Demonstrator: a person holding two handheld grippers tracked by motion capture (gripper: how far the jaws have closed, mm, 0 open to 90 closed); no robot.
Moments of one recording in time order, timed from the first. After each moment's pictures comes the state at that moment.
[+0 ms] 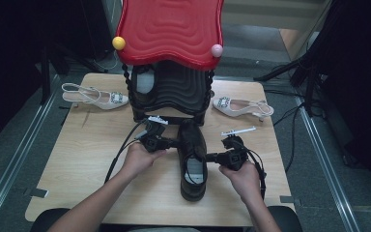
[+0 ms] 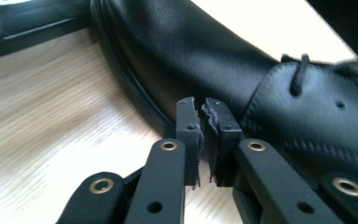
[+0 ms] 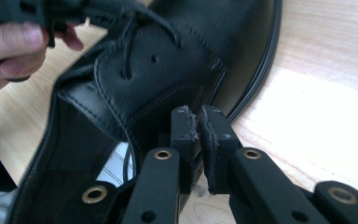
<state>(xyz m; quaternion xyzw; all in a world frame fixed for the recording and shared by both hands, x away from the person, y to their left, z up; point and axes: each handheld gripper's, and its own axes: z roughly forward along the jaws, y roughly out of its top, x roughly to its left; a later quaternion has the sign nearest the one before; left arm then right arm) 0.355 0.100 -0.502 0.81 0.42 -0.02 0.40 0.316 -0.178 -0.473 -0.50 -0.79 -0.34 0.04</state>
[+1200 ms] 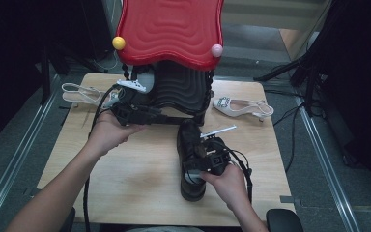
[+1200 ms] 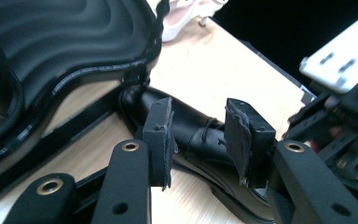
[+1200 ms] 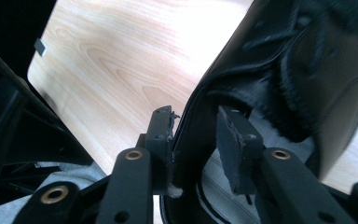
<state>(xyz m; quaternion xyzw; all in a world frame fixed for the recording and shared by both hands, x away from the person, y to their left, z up) 0.348 0.149 -0.358 0.82 0.36 0.02 0.44 0.289 -0.120 -0.444 -0.48 -0.81 -0.32 0.12</state>
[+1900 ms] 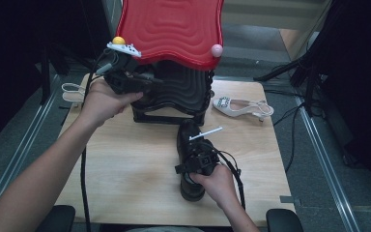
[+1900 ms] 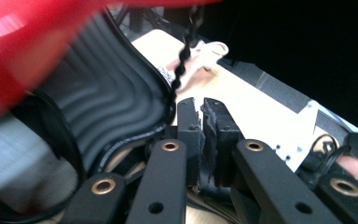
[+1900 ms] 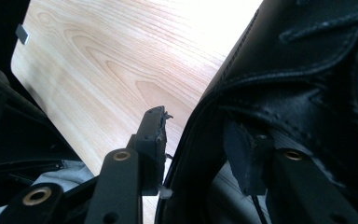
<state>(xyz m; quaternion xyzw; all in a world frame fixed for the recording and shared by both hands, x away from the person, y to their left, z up) 0.377 0.157 -0.284 0.81 0.33 0.07 0.47 0.300 -0.097 -0.469 -0.48 -0.82 -0.29 0.13</state>
